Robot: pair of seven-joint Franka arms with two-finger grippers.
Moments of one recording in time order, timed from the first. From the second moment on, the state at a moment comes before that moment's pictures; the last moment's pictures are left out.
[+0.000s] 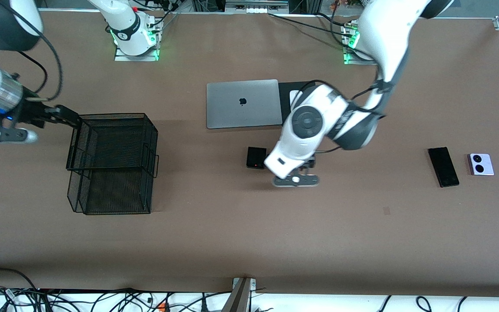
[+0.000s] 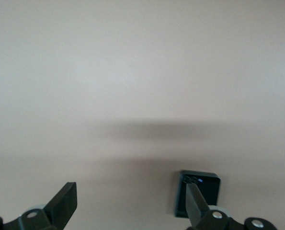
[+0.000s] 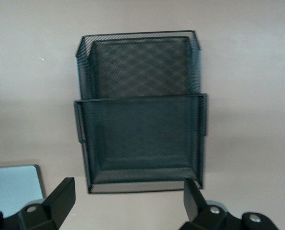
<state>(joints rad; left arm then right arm) -0.33 0.66 -0.26 -1.31 0.15 1.97 -0.65 0.03 0.13 0.08 -1.65 -0.01 1.72 0.13</state>
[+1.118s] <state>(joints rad) 0.12 0.47 -0.22 -1.33 0.16 1.76 -0.15 0.61 0.62 0.08 -1.34 -0.05 2.00 1.00</state>
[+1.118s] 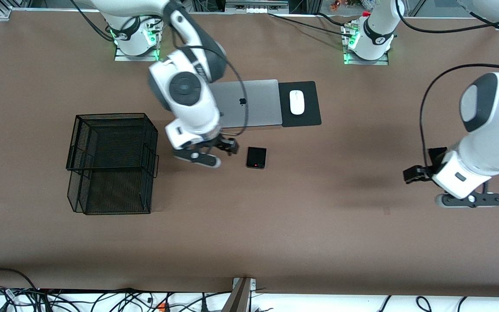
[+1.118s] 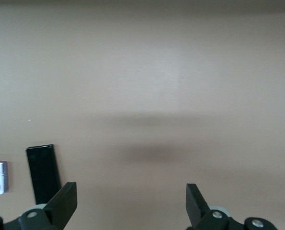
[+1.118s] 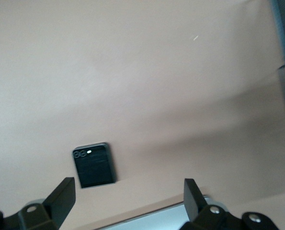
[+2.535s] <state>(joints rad) 0.54 0.71 -0.21 -1.55 0.27 2.05 0.11 0.78 0.92 0.07 -1.27 -0.18 2.27 1.12</state>
